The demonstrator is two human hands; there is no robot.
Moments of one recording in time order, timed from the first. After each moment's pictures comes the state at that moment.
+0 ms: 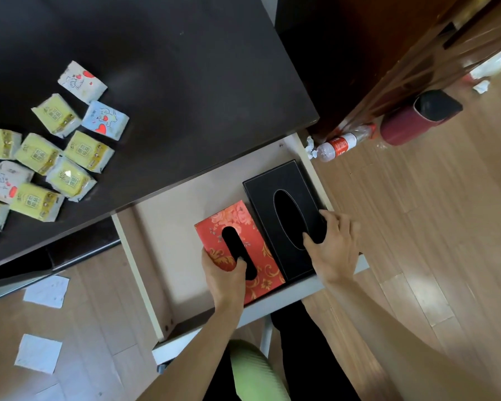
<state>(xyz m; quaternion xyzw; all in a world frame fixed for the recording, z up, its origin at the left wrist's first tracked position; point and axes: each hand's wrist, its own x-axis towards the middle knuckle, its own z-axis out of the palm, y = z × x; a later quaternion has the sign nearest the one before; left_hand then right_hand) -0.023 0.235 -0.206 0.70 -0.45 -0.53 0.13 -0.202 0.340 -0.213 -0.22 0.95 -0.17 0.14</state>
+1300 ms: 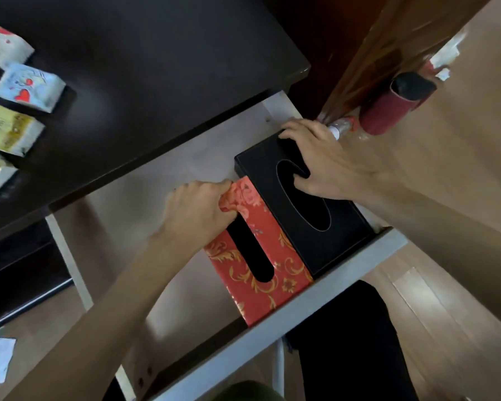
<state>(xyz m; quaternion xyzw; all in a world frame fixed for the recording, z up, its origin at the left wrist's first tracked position) -0.059 0.114 -0.220 0.24 -0.96 -0.13 -0.03 -0.293 0.268 -0.248 -0.59 0.79 -0.14 0.11</state>
